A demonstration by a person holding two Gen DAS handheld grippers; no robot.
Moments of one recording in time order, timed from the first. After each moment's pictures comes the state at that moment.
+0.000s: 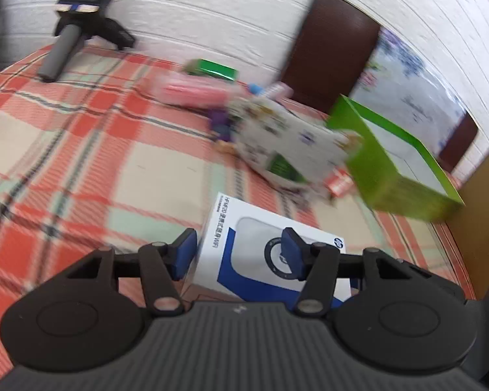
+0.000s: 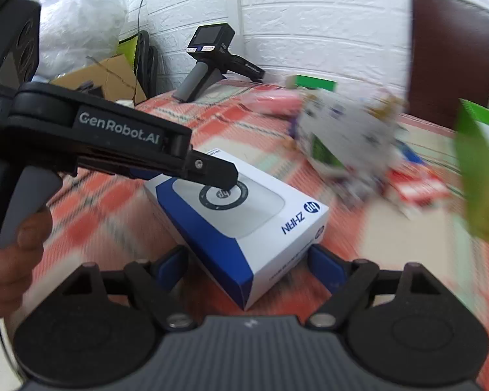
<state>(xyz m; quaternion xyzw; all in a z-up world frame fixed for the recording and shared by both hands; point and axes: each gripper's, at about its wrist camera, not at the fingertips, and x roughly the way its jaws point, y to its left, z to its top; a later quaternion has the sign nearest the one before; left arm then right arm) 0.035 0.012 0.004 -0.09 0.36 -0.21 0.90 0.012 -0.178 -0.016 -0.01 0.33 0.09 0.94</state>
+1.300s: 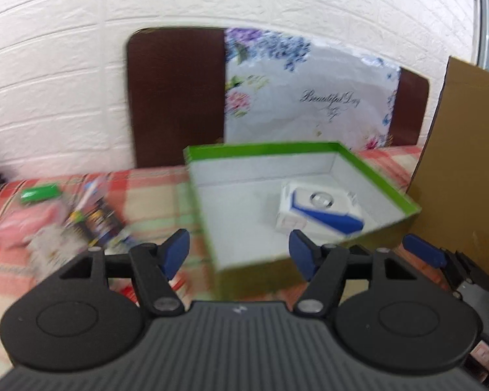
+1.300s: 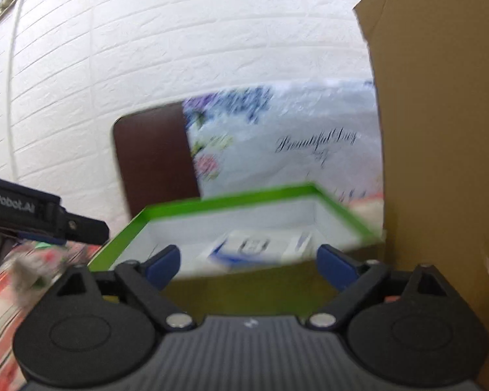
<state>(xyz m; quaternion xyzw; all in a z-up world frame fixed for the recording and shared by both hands) 0.047 -0.196 0.057 0.05 0.26 -0.26 0.93 -0.045 -0.391 -0.004 0.13 0.14 -0.19 0.96</state>
